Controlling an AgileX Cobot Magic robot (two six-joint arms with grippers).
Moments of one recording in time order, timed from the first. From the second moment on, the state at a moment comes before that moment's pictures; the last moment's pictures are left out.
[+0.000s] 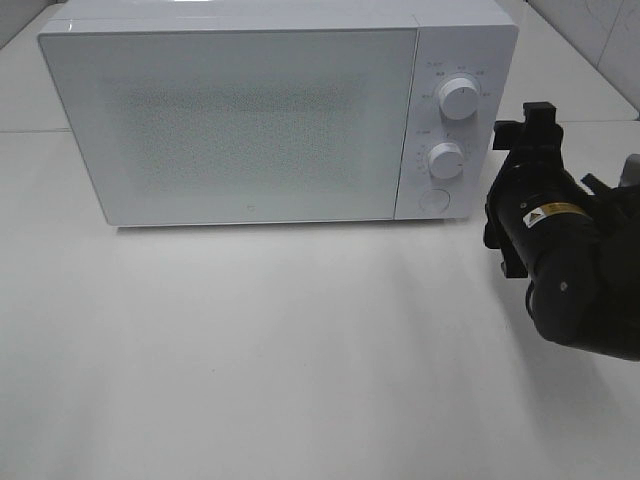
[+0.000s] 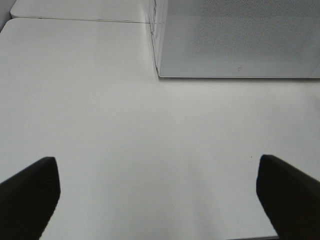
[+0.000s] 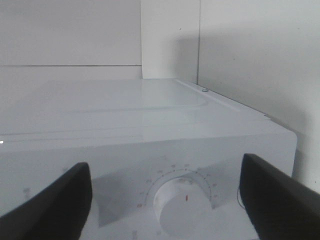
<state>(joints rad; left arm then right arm) -0.01 0.00 -0.52 -0.16 1.07 0.03 0.54 1.90 -0.53 0.65 -1.22 1.26</state>
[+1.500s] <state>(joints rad) -0.01 0.00 -0.52 -0.16 1.07 0.03 0.54 1.23 -0.44 0.44 -0.31 -0.07</state>
